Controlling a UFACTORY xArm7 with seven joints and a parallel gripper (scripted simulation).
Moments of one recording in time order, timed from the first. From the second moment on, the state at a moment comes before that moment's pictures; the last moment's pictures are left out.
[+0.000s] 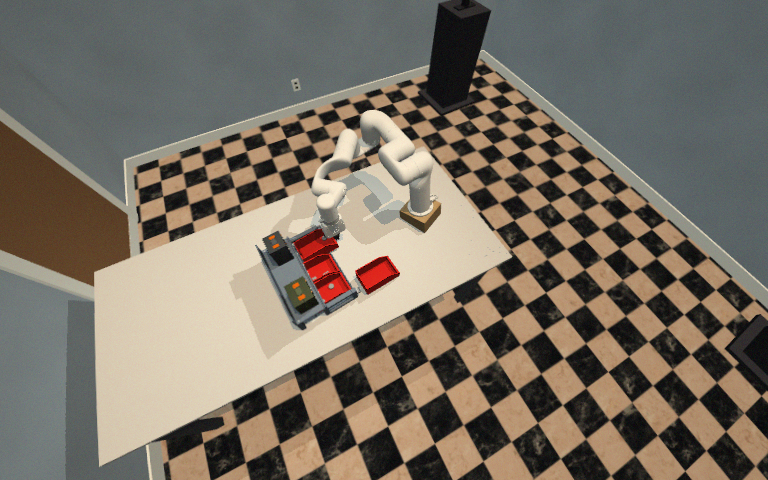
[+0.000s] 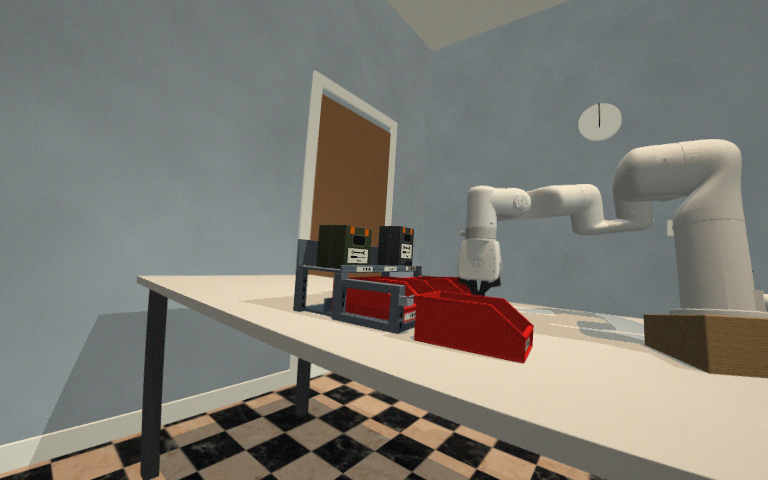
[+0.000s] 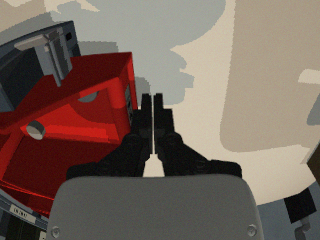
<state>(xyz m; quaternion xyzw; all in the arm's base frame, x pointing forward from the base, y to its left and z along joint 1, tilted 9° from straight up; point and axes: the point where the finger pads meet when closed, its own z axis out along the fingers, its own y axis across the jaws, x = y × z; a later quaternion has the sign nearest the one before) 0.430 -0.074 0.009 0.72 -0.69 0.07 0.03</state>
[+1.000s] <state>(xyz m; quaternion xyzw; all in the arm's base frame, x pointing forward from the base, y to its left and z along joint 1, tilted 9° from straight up) 0.443 -0.073 0.010 0.72 -0.69 0.07 0.03</state>
